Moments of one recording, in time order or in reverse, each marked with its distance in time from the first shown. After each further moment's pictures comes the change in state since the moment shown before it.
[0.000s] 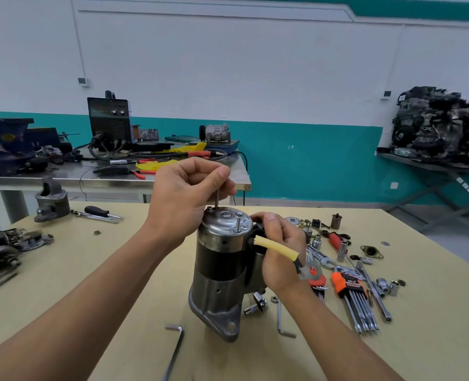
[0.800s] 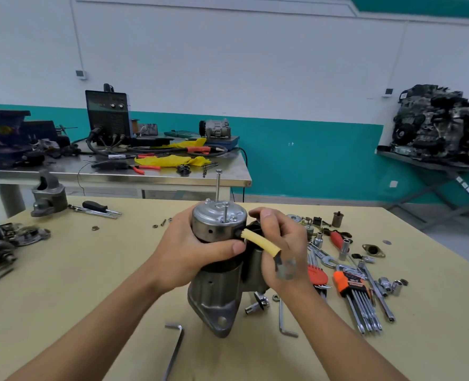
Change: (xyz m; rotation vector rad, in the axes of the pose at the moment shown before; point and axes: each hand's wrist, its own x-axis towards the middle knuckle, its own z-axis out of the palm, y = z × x) left_hand -0.040 -0.042 -0.021 0.125 -0.275 -0.119; right_hand -0.004 -0.016 0.004 0.086 -0.034 0.138
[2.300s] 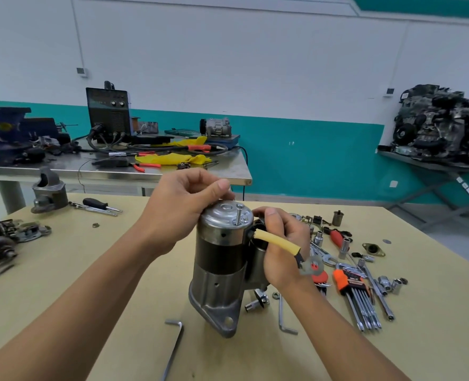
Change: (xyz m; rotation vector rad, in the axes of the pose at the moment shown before) left_hand 0.030 0.035 -0.012 0.064 0.117 -0.069; right_hand 0.004 0.010 -0.003 -0.152 0.052 -0.094
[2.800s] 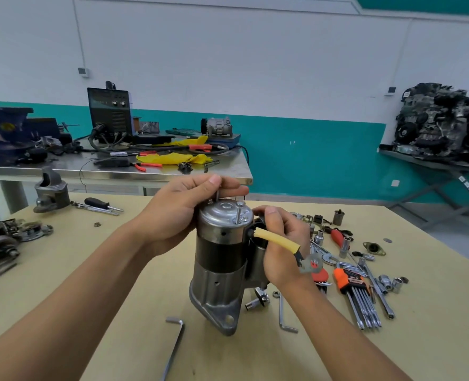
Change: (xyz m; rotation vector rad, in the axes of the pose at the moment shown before) left_hand 0.001 -0.001 0.000 -0.337 -0.206 -0.170; right_hand -0.001 -0.003 0.000 0.044 -0.013 -0.024
